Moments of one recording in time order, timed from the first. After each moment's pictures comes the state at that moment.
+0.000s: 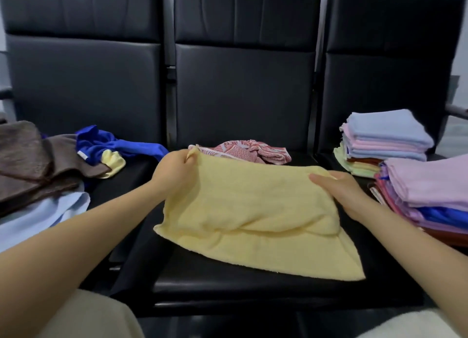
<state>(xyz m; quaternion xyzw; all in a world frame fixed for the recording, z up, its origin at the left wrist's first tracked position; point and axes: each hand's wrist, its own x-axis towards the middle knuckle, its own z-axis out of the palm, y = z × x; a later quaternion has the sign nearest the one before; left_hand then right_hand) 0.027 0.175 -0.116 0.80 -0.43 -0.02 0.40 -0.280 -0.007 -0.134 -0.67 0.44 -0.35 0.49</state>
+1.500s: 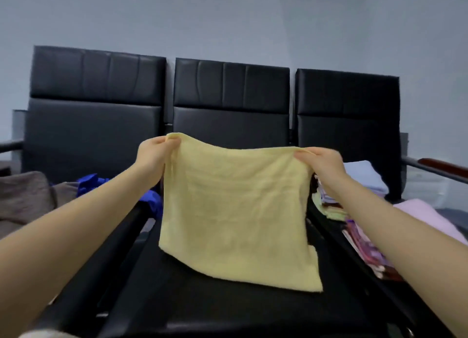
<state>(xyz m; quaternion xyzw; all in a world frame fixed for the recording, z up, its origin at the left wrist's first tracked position) 0.008 0.194 0.009 0.61 -0.31 -0.14 0.71 -0.273 0.018 0.006 -0.67 0.33 -0.51 0.42</state>
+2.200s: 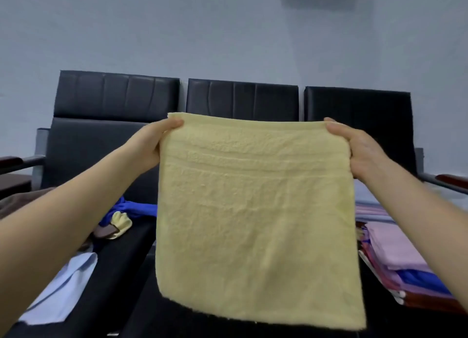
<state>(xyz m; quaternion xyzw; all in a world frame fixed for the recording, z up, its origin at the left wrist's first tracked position) 0.006 0.243 0.097 0.54 -0.38 -0.24 0.71 -0.289 0.027 0.099 -0.55 0.20 -0.49 0.65</state>
